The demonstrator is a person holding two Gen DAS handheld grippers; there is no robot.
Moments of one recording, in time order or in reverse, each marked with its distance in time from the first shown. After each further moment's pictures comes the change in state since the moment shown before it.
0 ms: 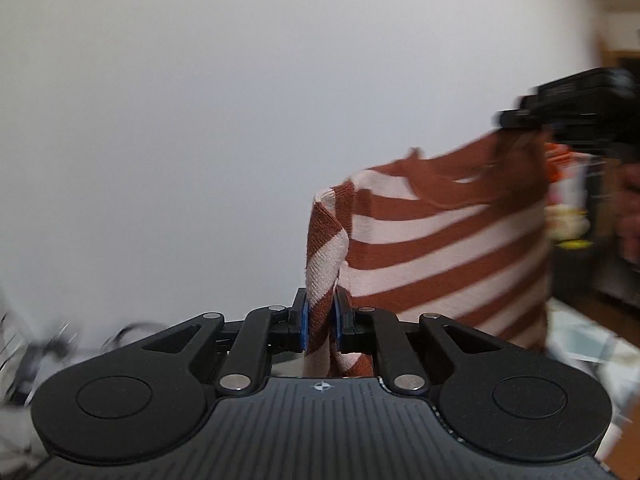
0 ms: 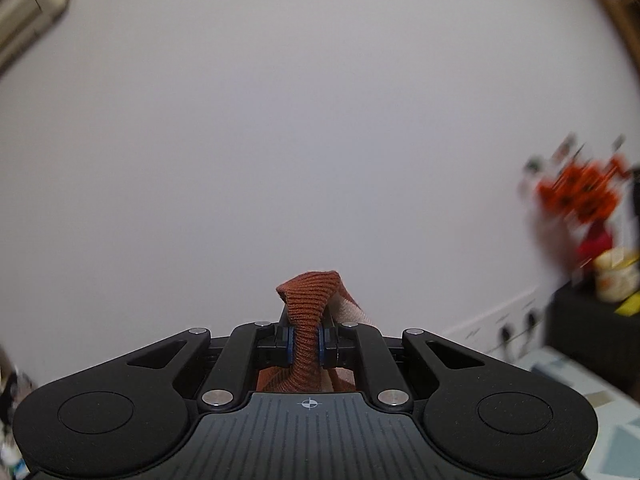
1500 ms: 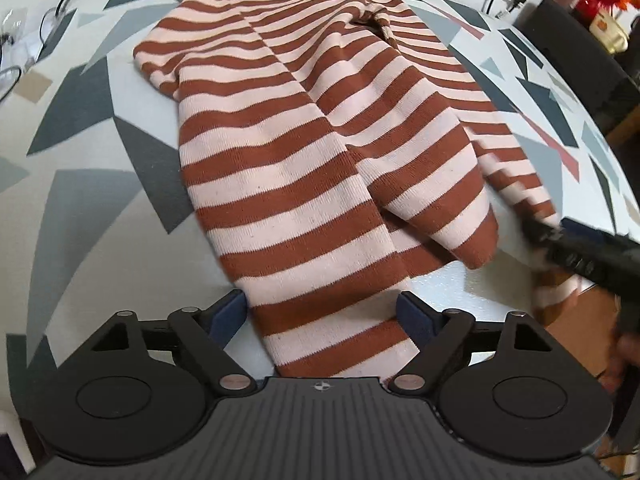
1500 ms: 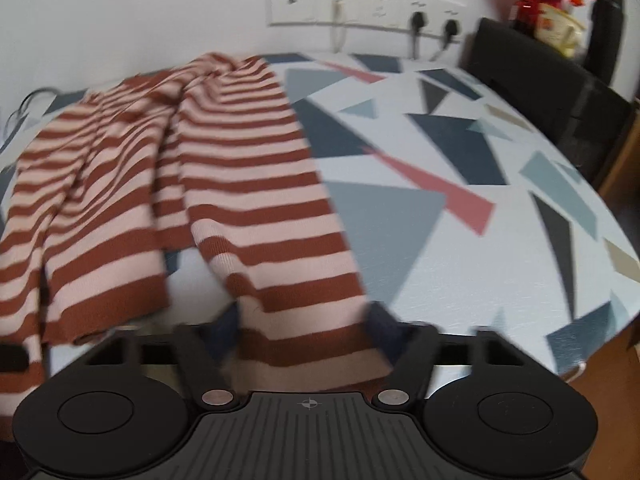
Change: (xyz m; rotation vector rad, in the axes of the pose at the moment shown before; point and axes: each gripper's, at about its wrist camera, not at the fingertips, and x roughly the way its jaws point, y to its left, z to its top) left arm 0.025 -0.069 -0.190 -0.121 0.777 -0.116; right arm -0.043 -0.086 -0.280 -0.146 0.737 -0.365
